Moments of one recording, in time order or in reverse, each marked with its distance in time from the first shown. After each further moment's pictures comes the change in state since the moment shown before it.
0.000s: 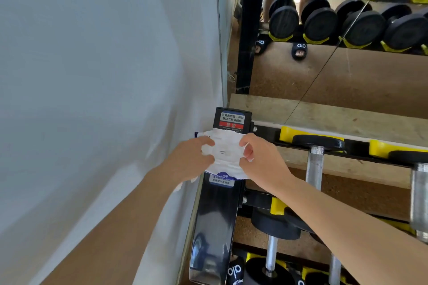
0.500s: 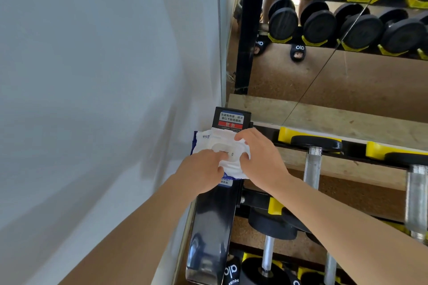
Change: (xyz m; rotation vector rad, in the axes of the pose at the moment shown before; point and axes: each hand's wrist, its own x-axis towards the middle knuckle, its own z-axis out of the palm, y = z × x) left_hand 0.004 0.001 0.041 0.438 0.017 0.244; right_hand 0.001 -0.010 -0.002 -0.063 0.093 -0.114
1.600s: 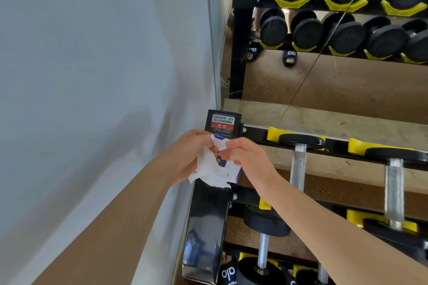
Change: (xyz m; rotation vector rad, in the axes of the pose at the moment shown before) left_hand -0.024 0.019 -0.064 -1.398 -0.120 -0.328; right_hand -0.024 -0.026 -0.023 0.864 -0.150 0.457
